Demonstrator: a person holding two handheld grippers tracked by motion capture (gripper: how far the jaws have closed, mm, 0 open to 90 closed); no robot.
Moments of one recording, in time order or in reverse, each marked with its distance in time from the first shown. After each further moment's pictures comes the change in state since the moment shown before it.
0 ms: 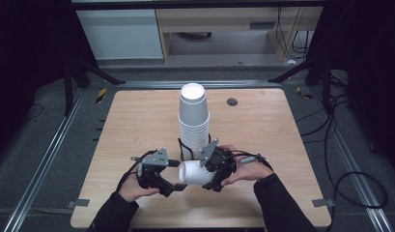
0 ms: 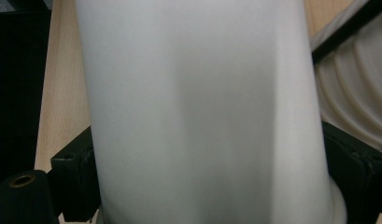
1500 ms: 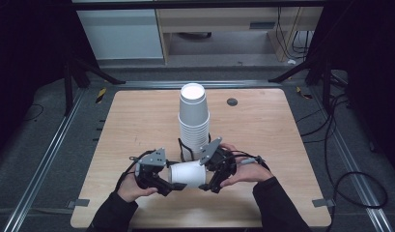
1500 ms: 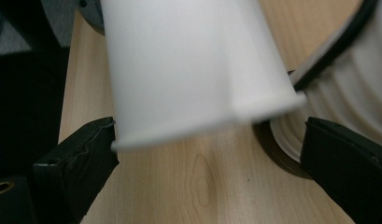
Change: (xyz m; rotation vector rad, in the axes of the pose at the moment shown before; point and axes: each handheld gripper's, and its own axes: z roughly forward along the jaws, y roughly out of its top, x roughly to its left) left arm 0.000 0.001 -0.012 -0.040 -0.024 0.002; right arm 0.004 0.001 -0.009 -0.109 -0.001 0.043
